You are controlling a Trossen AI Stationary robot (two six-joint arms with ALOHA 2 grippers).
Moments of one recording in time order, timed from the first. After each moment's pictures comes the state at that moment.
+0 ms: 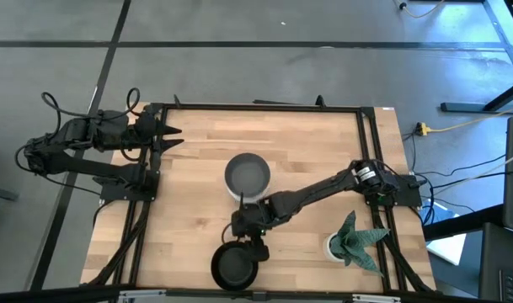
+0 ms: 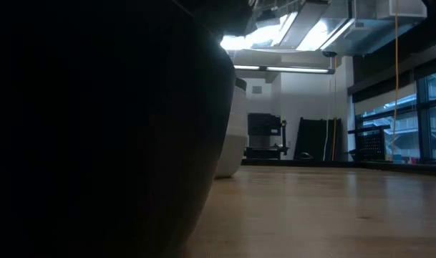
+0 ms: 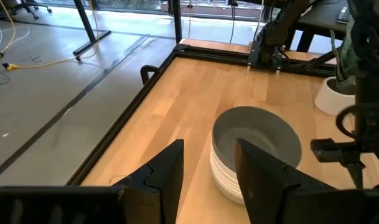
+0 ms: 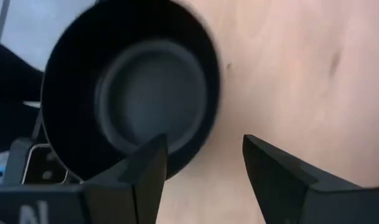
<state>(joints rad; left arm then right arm) 0.06 0.63 1.10 -0.88 -0.27 -0.10 0.32 2.20 1.84 -0.65 -0.18 0.27</state>
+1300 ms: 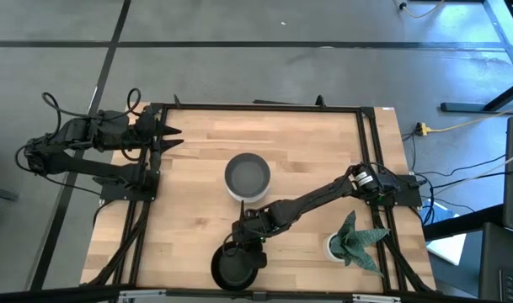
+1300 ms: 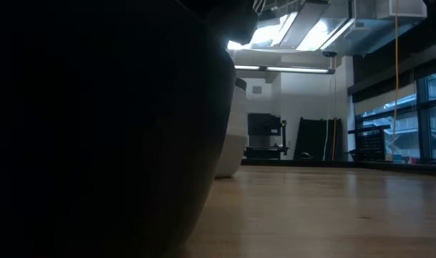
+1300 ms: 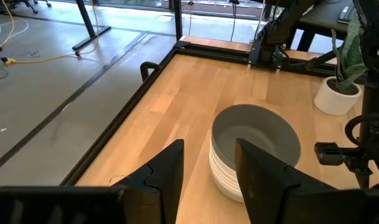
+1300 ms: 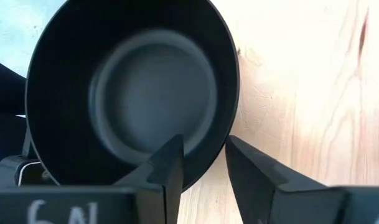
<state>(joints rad) 0.06 0.63 1.10 -0.89 -0.27 -0.12 0.37 2.24 1.84 -0.63 -0.13 0.39</state>
